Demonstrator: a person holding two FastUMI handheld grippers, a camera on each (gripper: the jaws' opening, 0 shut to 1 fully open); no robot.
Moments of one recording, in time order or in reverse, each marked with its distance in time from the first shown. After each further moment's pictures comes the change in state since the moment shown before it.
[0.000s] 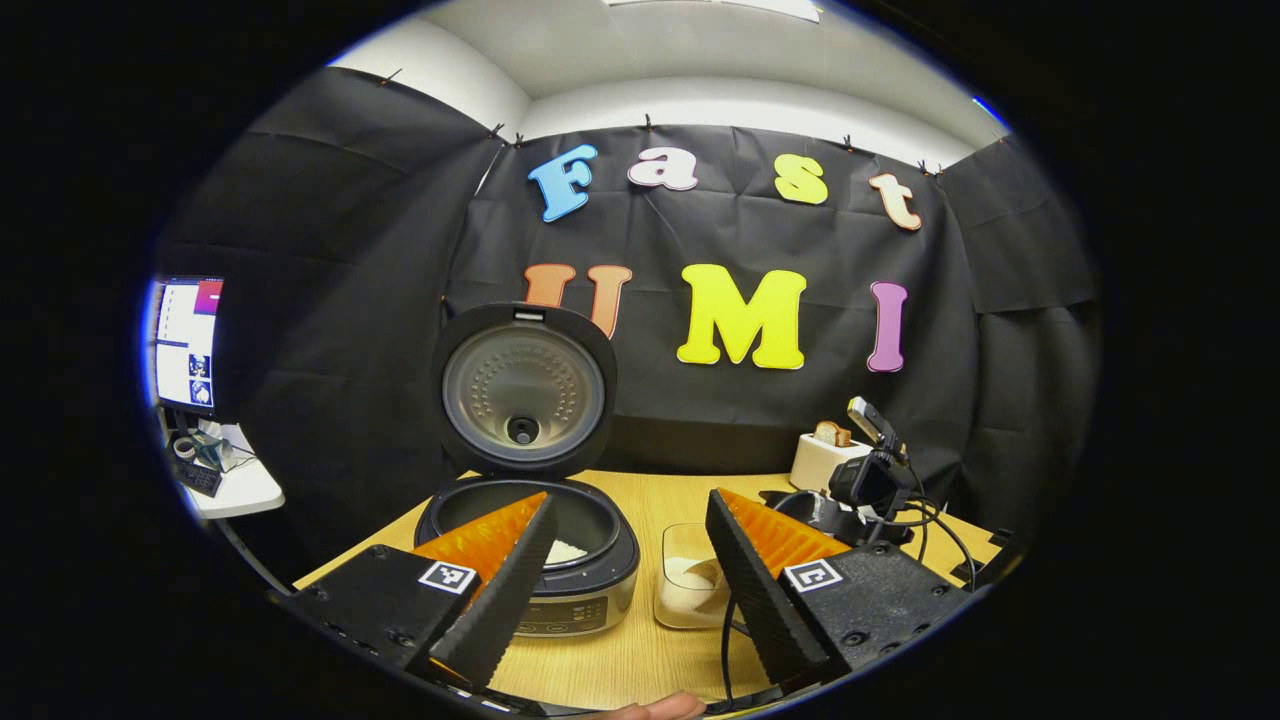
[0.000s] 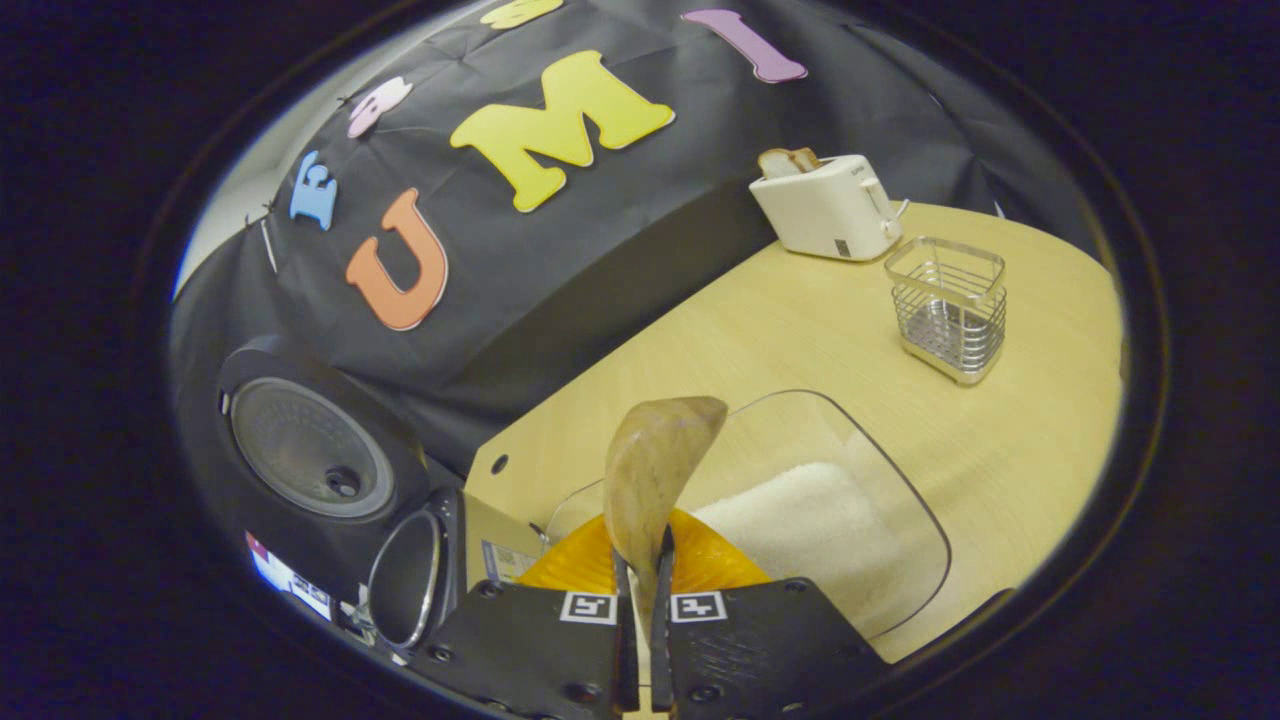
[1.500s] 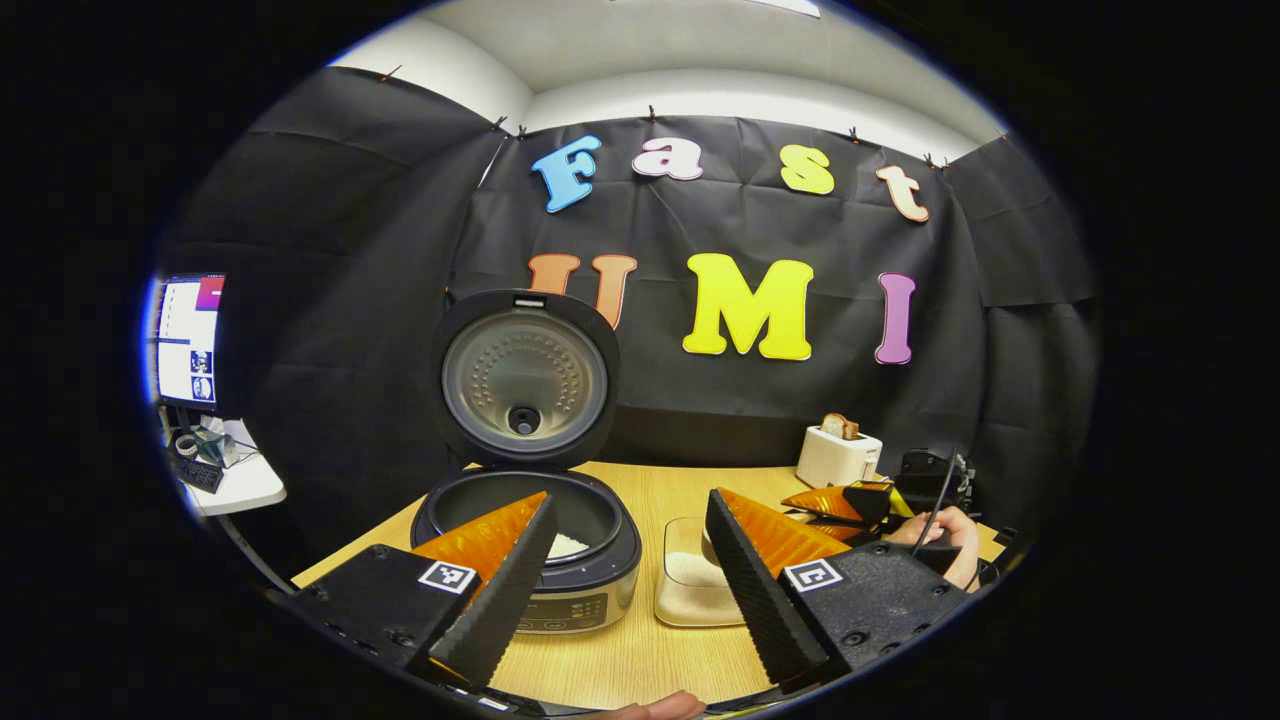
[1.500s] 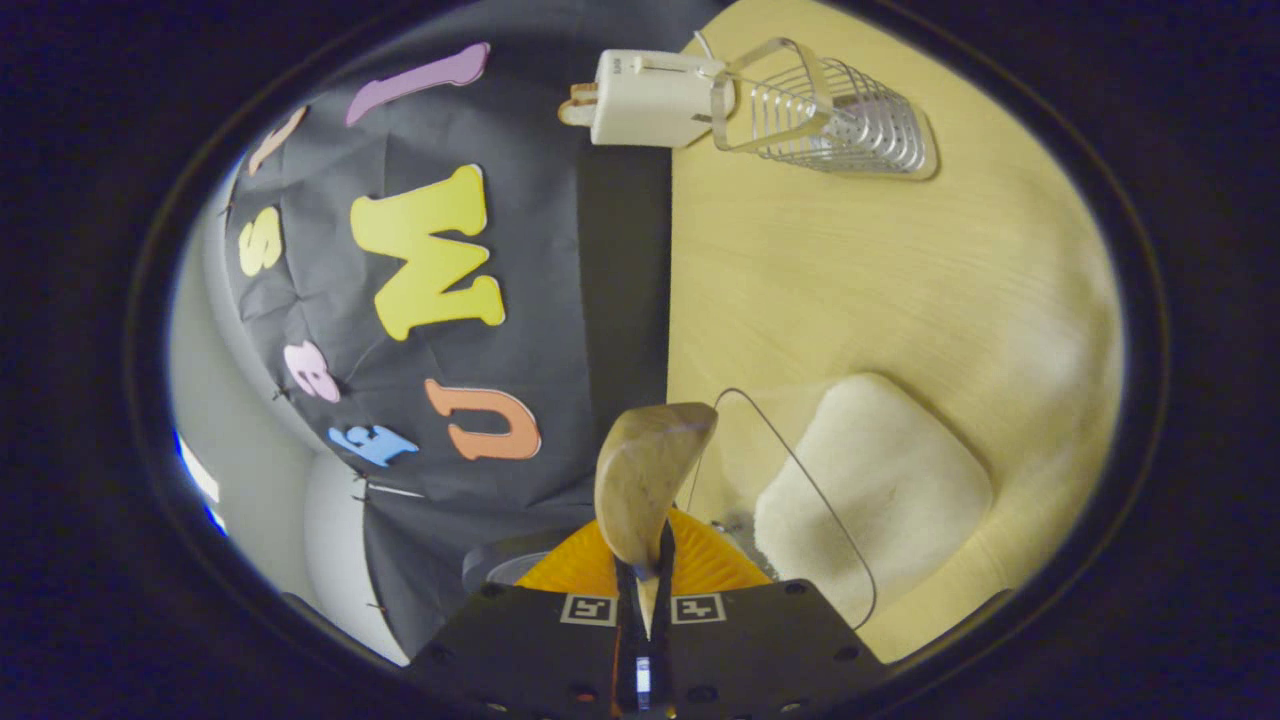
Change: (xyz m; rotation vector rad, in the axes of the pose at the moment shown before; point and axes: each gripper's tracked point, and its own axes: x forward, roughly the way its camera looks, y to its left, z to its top) left arm 0.008 0.001 -0.010 -0.002 0.028 0.028; right arm -0.040 -0.014 0.049 0.890 0.264 0.497
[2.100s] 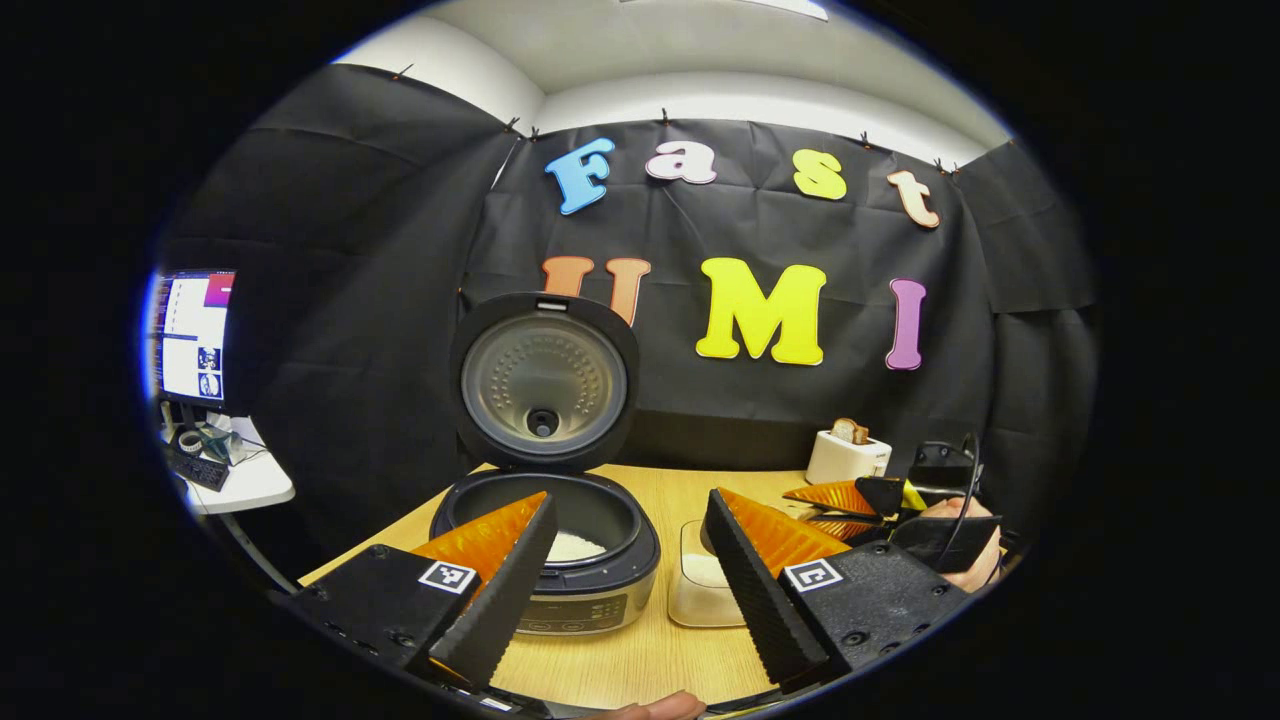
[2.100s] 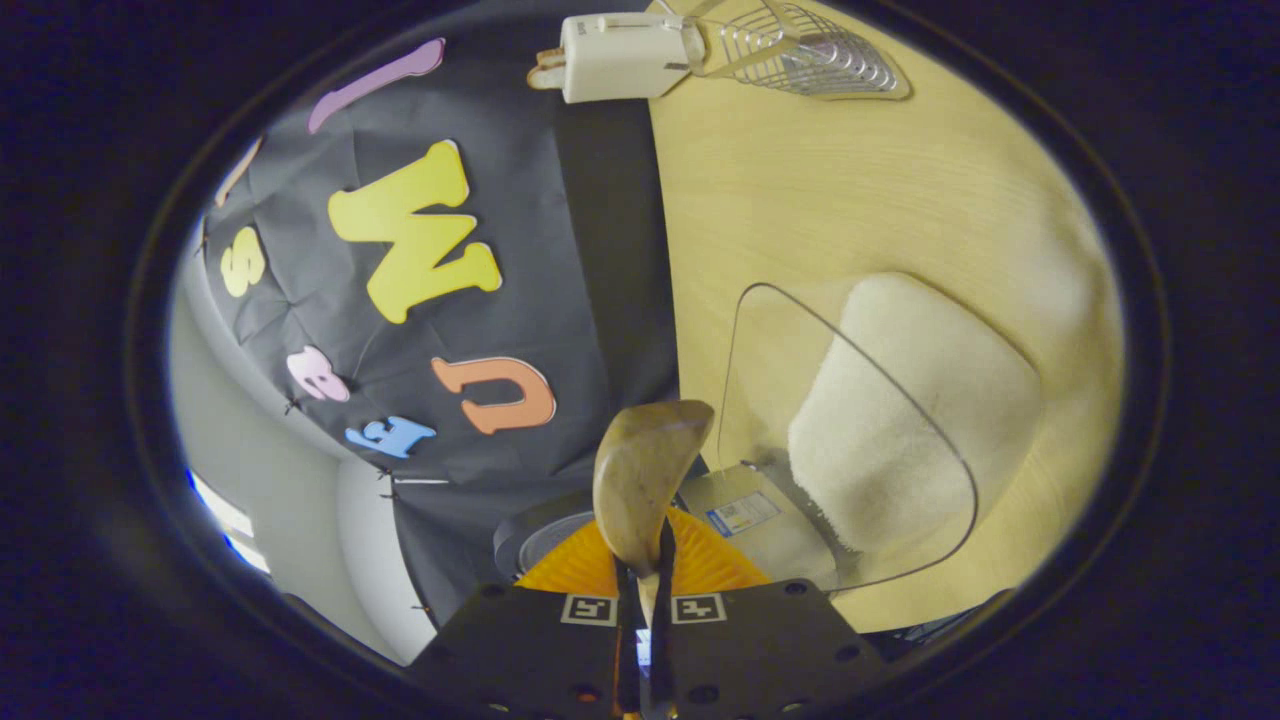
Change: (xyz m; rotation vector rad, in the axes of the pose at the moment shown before) left arm -0.007 0.023 0.004 -0.017 -0.011 0.032; right arm 0.009 0.025 -0.051 0.019 0.113 0.003
